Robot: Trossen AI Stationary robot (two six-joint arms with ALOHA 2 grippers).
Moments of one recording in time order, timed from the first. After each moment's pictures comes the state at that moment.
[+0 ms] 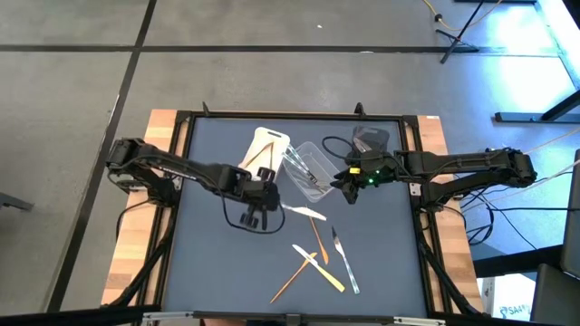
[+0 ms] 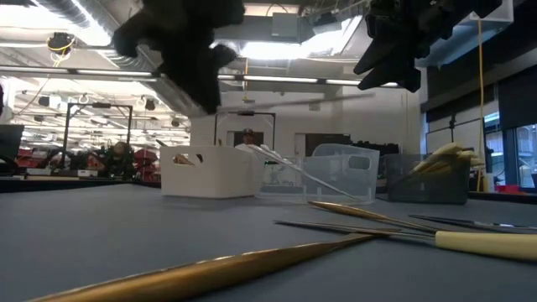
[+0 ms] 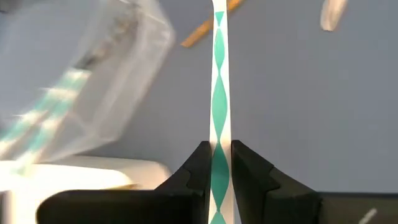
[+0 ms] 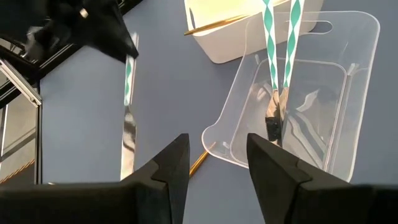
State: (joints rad) left arm -0.14 1.58 1.18 -0.69 -0.20 0.25; right arm -0.02 1.11 0.82 -0.38 0.04 0.57
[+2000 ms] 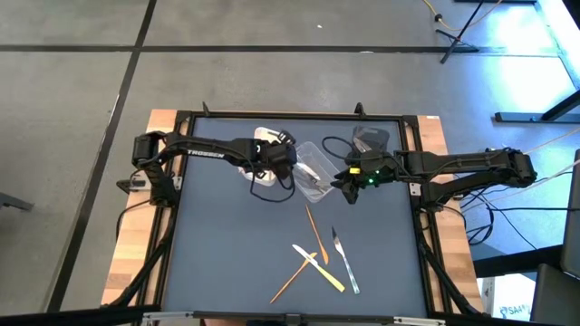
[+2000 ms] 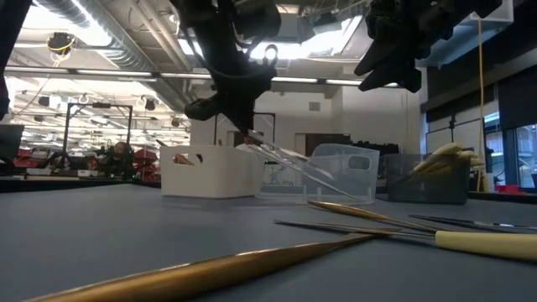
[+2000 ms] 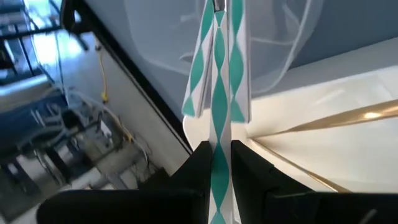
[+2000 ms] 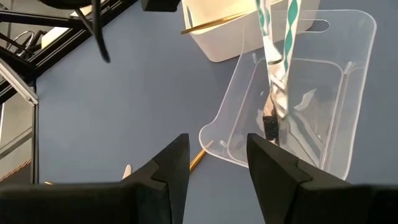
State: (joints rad) left arm 0.15 1.78 1.32 -0.62 -0.61 1.08; right arm -0.02 1.11 0.82 -0.39 0.04 0.57
